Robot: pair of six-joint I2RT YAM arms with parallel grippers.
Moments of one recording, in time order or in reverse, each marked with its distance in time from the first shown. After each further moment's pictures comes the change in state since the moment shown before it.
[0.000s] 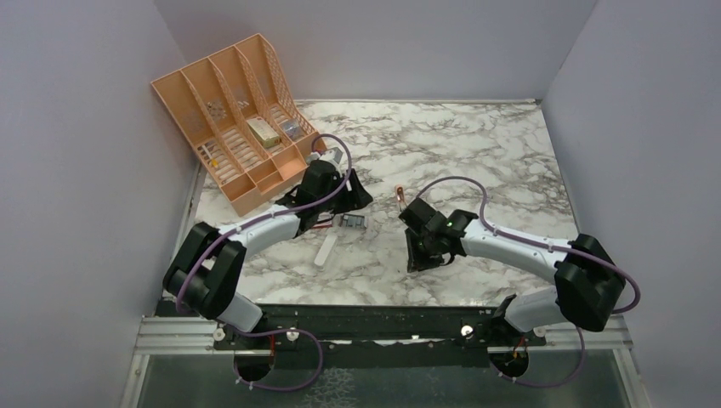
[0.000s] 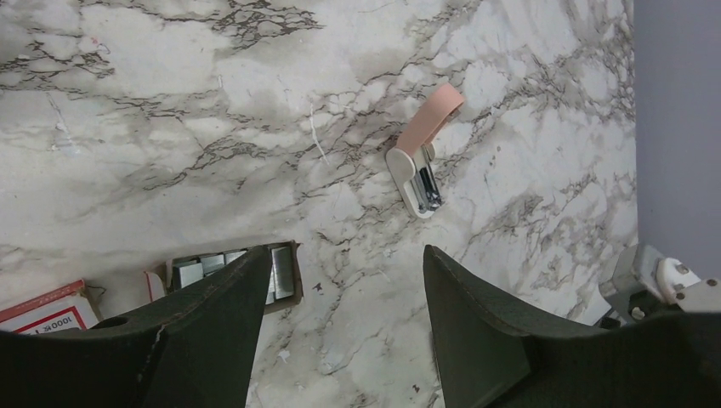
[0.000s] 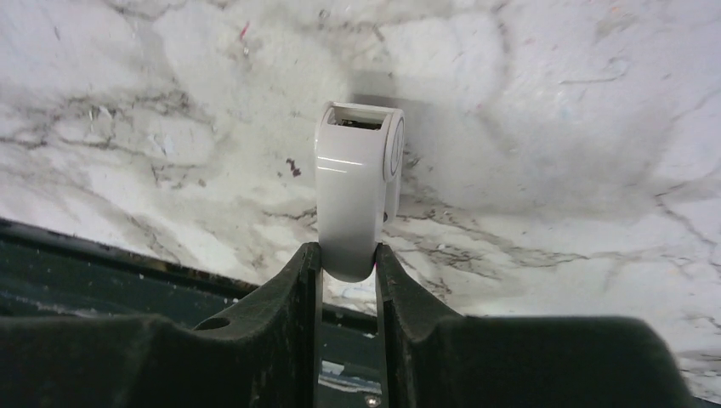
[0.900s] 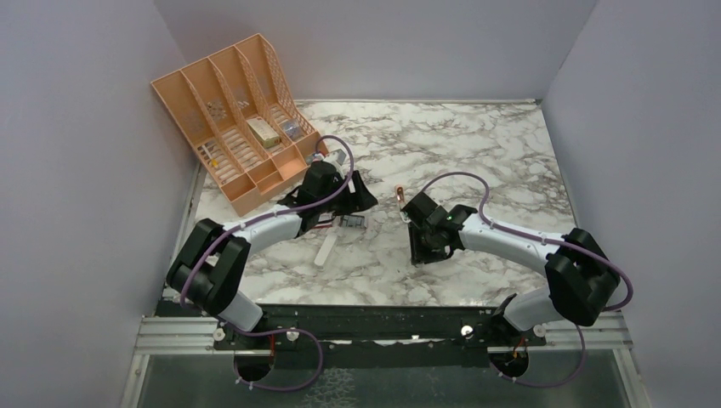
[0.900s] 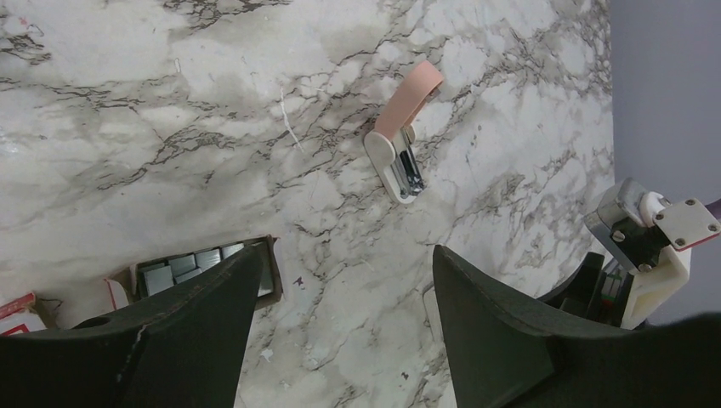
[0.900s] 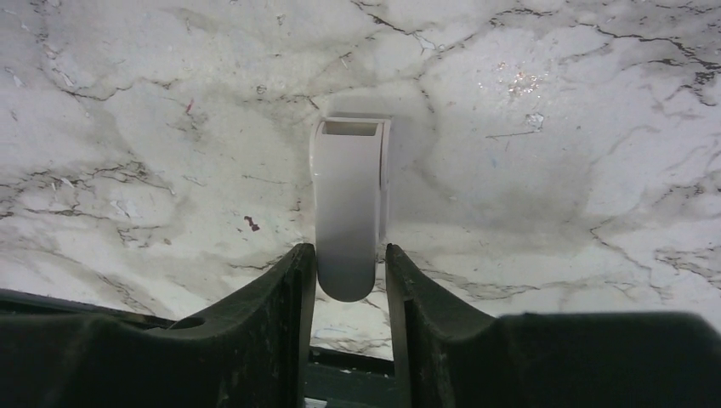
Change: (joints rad) left arm 0.000 0.029 -0.006 0.046 0.084 -0.007; right arm -0.068 0.046 0.011 0.021 0.084 -0.037
